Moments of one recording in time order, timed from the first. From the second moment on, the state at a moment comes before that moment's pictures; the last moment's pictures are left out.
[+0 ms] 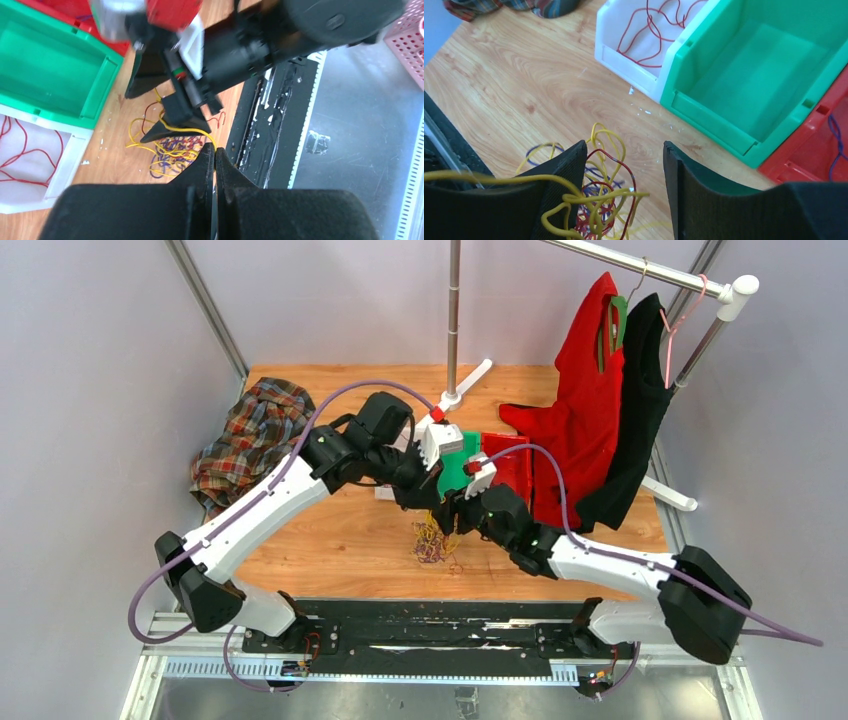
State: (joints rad) left arm -0.78 1.41 1.48 -0.89 0.56 0.15; right arm 0.91 1.21 0.57 0.33 0.14 0.35
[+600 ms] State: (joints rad) left arm -0.78 1.38 1.87 -0.95 0.51 0.17; right arm 0.95 1.33 0.33 0.47 0.29 0.44
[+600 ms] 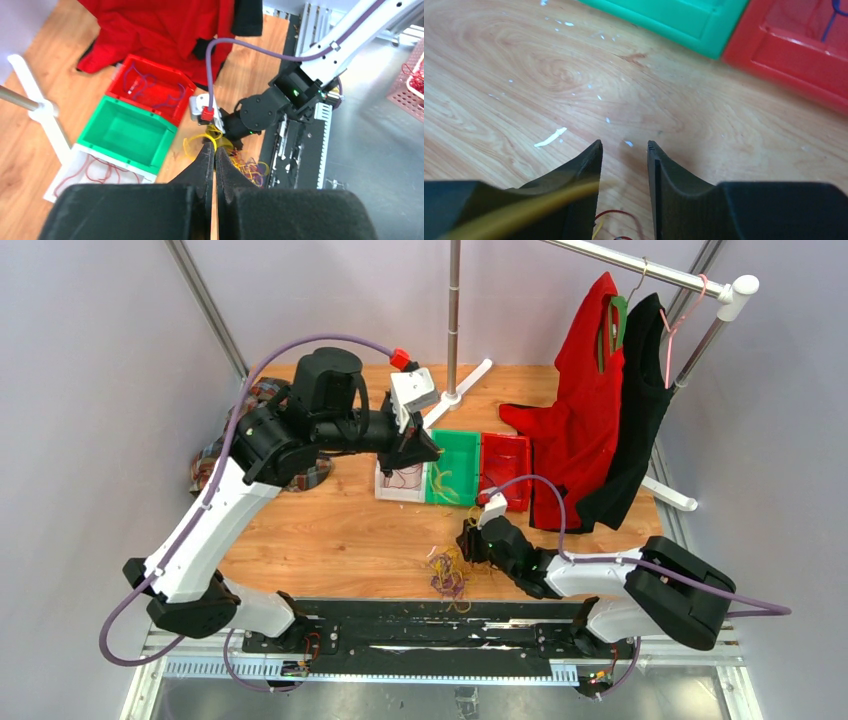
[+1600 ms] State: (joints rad) left arm -0.78 1.28 2.10 -0.57 0.16 0.39; right arm 1.02 1.08 0.33 0.25 0.42 0.39
